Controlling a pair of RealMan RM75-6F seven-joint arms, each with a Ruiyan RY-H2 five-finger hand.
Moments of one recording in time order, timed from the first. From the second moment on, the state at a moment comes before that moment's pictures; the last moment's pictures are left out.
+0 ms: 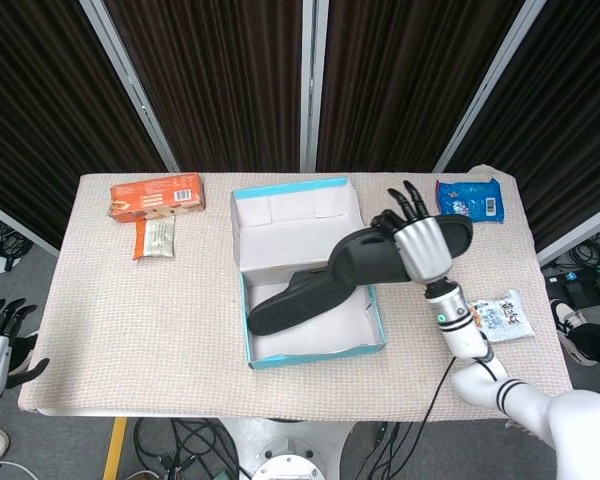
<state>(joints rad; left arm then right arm) -0.03 -1.21 -0.04 -1.42 1.46 1.47 -0.08 0.73 -1.68 0.17 -0.90 -1.47 1.39 0.14</state>
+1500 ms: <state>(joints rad) -0.53 -1.18 -0.17 -1.80 1.47 1.01 -0.01 0.54 -1.08 0.28 -1.56 -1.10 1.12 -0.15</state>
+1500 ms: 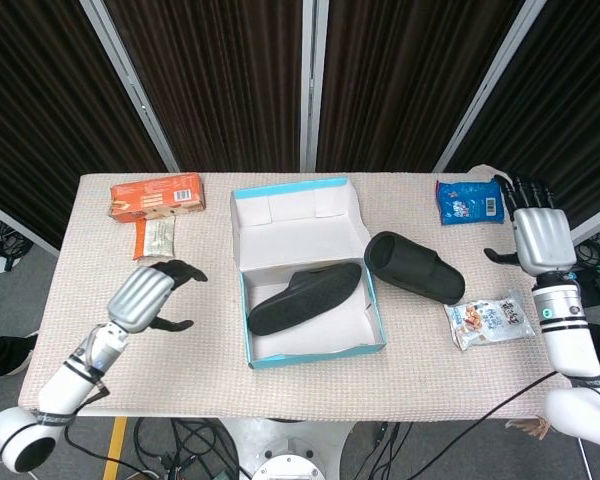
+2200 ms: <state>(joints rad) -0.81 -1.50 -0.25 -1.79 0.95 0.92 0.43 0.47 -1.06 0.27 -1.52 -1.16 1.17 -0.02</state>
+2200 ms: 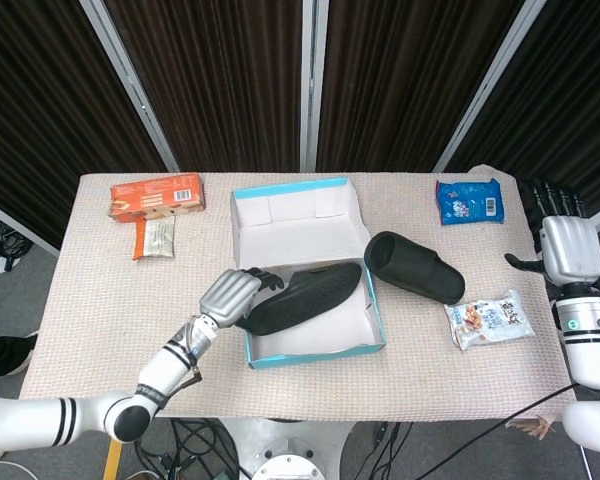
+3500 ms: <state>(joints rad) -1.06 -1.80 -0.20 -1.60 0.56 1.17 0.86 0.43 -1.05 0.28 -1.47 -1.19 1.19 0.06</state>
